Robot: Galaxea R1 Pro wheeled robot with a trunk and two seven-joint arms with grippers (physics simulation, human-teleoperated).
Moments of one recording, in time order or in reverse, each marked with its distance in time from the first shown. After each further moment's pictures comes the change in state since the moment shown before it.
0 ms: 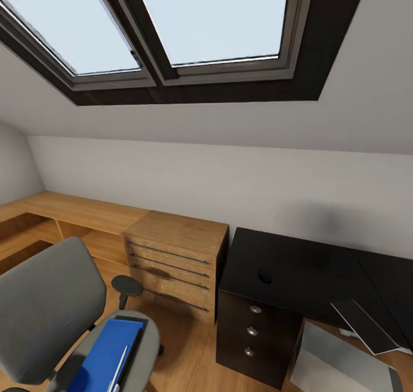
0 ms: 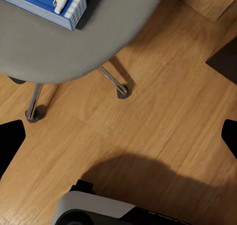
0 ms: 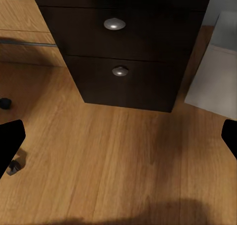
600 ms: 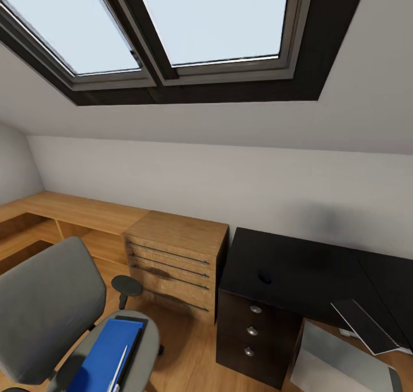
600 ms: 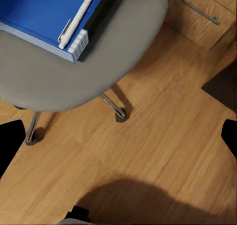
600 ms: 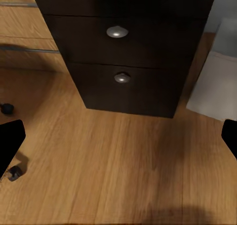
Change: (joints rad) left arm 0.000 0.000 0.001 -0.014 0.001 -0.091 0.001; right arm 0.000 0.001 0.006 -0.004 -0.001 -0.023 0.002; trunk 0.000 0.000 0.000
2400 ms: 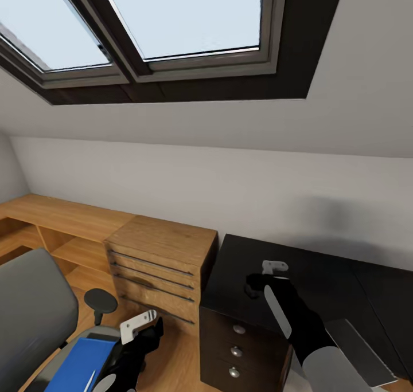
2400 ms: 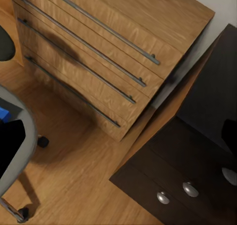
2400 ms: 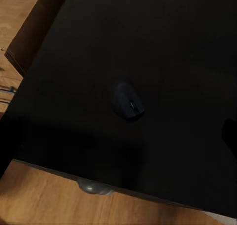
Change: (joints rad) left arm 0.000 -0.123 -0.118 -0.893 0.000 0.553 0.264; right arm -0.566 -0.024 0.108 -0.515 -0.093 1.160 -0.216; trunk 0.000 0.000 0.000
